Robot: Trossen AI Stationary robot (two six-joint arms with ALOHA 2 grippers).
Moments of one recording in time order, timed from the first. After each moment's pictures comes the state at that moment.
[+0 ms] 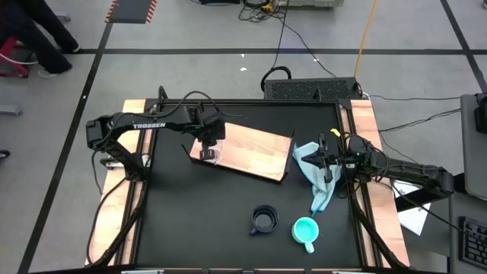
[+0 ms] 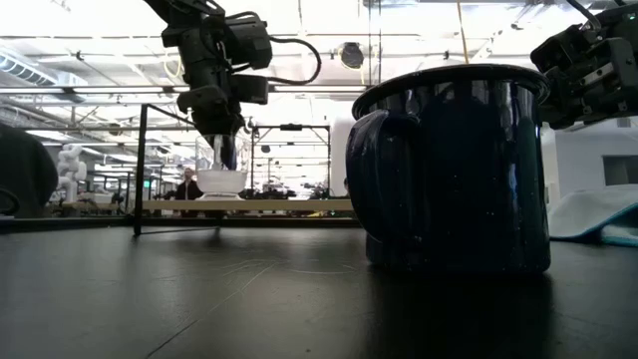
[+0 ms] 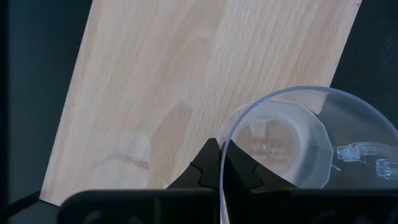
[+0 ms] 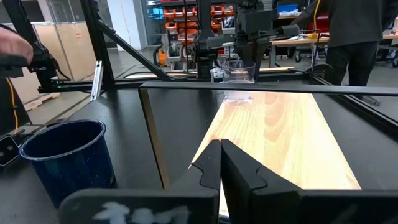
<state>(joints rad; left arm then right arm) 0.35 1.57 1.14 -0.80 0.03 0.31 -0.32 0.22 0.02 0.13 -0.37 0.04</state>
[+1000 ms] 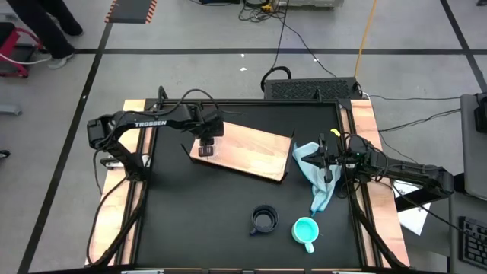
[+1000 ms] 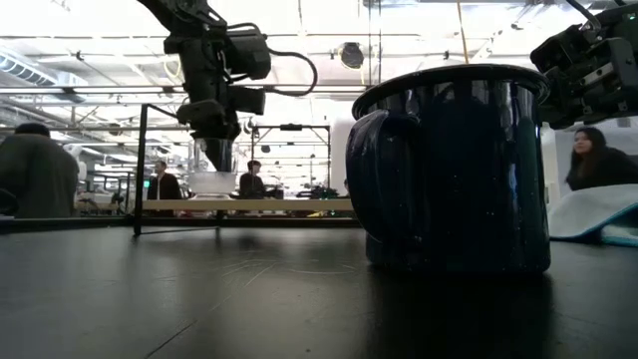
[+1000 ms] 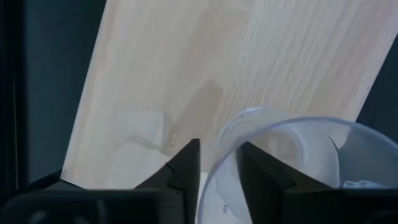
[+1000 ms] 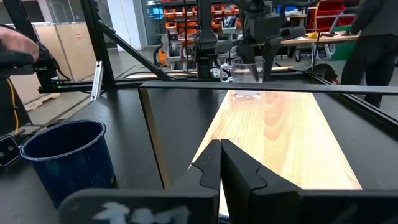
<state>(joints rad) 0.39 1.57 1.13 -0.81 -0.01 0.34 -0.32 0.22 0.02 0.12 -0.37 0.04</state>
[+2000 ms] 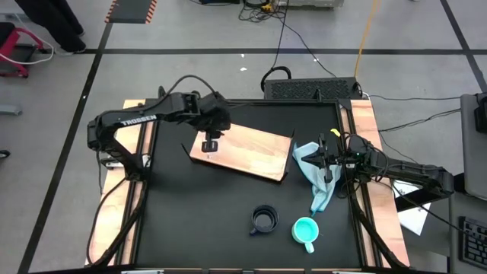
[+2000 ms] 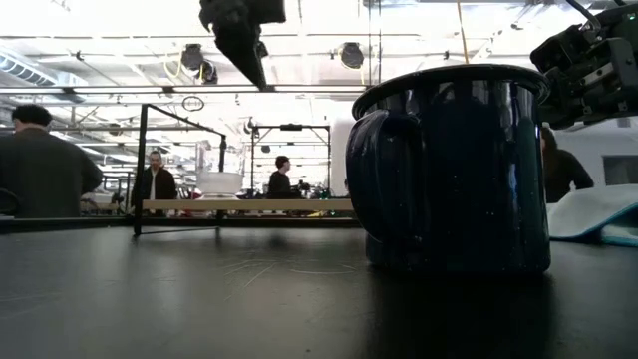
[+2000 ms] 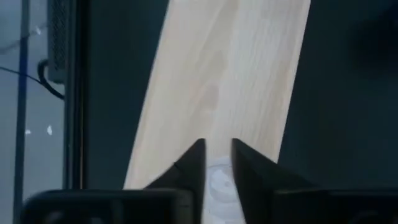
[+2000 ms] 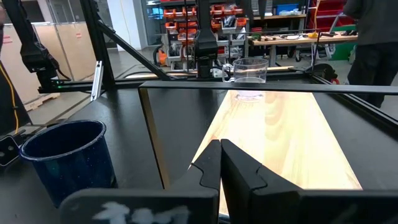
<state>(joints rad) 0.28 1.57 1.56 -1.06 0.02 0.34 -0.32 0.22 0.02 0.12 -0.37 0.04</state>
